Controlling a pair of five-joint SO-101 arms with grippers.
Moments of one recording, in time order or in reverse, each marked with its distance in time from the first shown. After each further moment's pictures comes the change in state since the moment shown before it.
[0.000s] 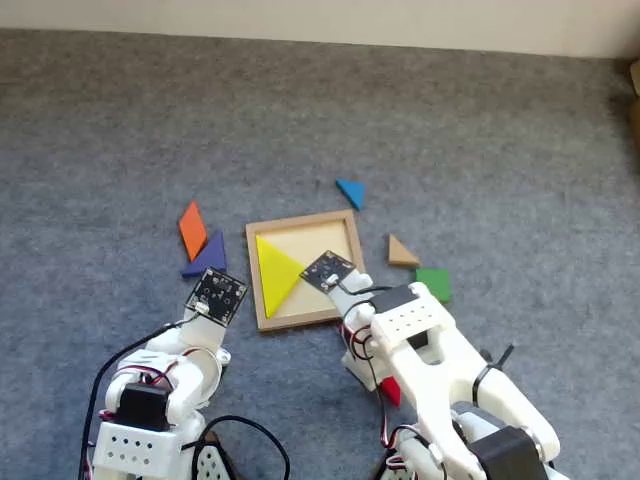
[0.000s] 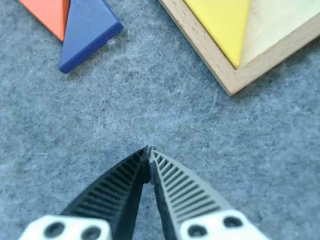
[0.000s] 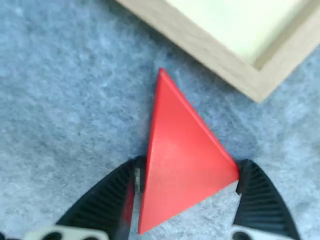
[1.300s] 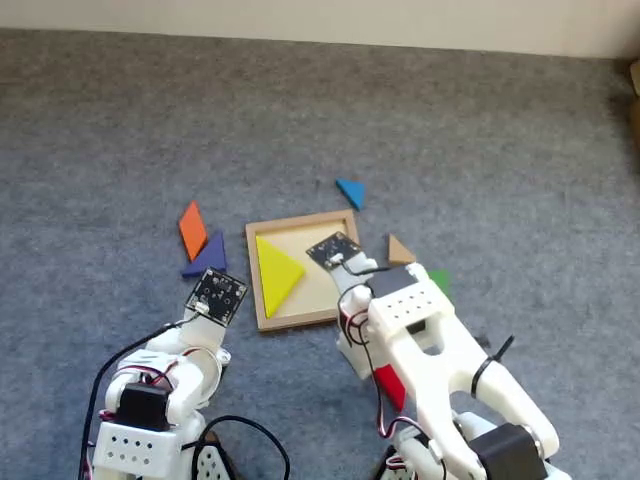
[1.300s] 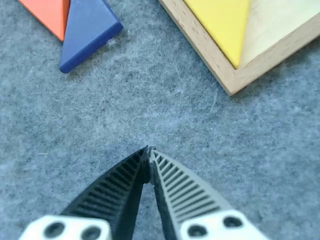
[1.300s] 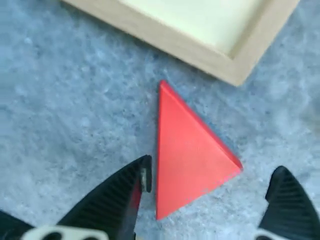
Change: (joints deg) left arm 0.0 0.0 0.0 0.0 0.0; right arm -0.4 0.2 -7.0 6.9 -9.4
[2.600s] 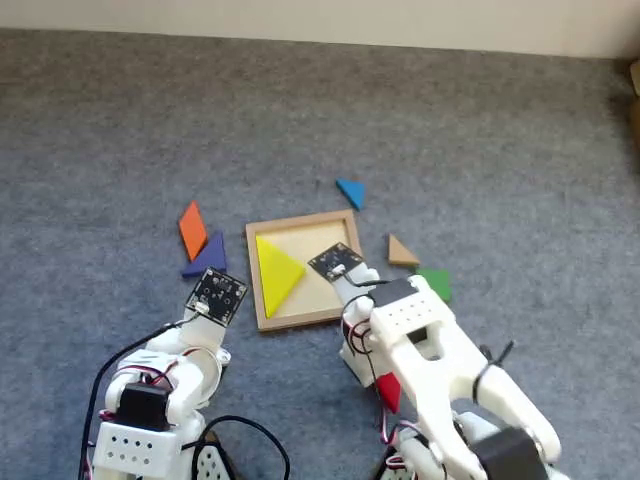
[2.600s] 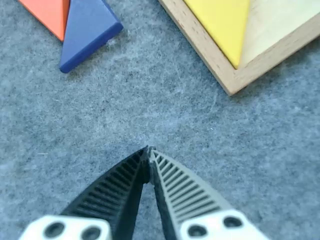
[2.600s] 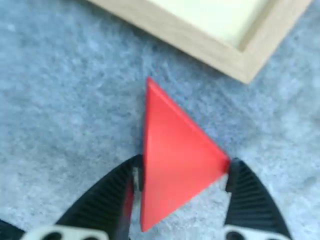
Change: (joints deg) left arm 0.0 0.0 0.0 0.0 0.0; right arm 0.3 -2.5 4.0 -2.2 1.8
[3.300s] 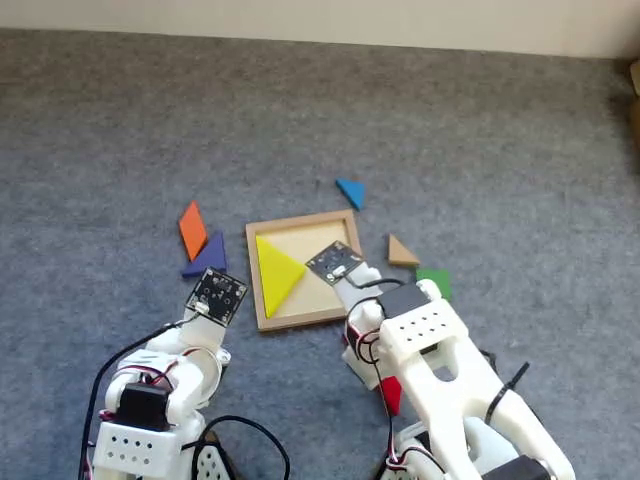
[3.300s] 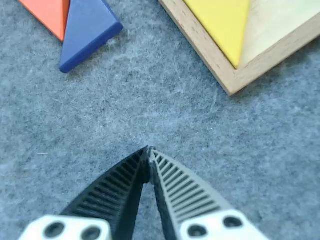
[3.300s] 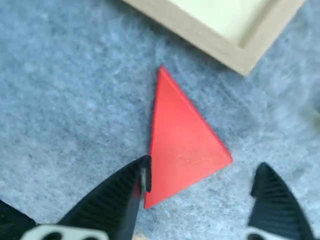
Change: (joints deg) left arm 0.0 0.0 0.0 0.0 0.0; right arm -0.3 -7.0 0.2 4.3 2.5
